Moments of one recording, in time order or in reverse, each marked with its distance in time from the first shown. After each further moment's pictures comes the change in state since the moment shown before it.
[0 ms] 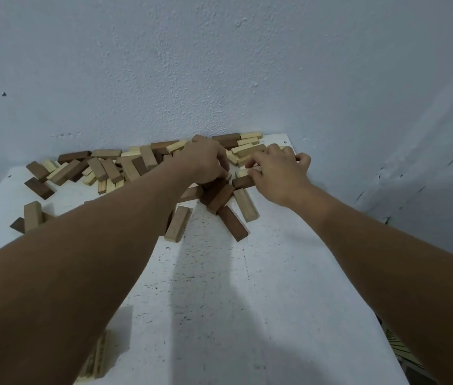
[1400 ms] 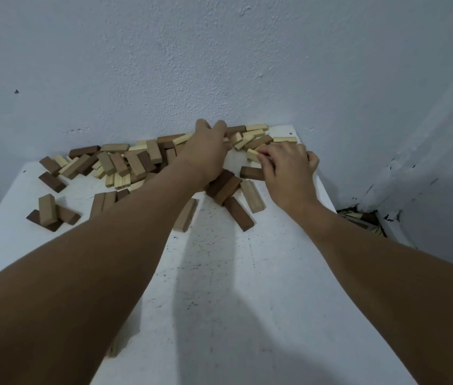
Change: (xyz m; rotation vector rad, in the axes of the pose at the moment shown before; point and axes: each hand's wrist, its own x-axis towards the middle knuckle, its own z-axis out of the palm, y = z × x) left_hand -0.026 0.009 0.004 0.056 0.238 0.068; right_hand -0.017 0.009 0.039 0.268 0.436 -0.015
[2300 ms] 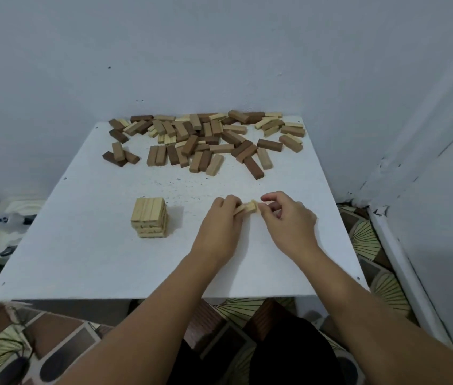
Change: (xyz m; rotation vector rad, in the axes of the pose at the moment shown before) left_hand -0.275 0.042 0.044 -0.399 0.090 -0.161; right_hand -0.195 -0.062 -0.089 0.251 -0.277 0.207
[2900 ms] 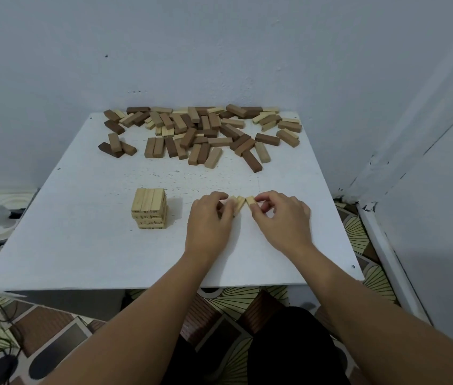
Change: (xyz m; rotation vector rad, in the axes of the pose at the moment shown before) left_hand -0.010 -0.023 0.004 -0.130 0.244 -0.067; right_hand -0.014 -0.002 0.010 -0.139 0.048 -0.073
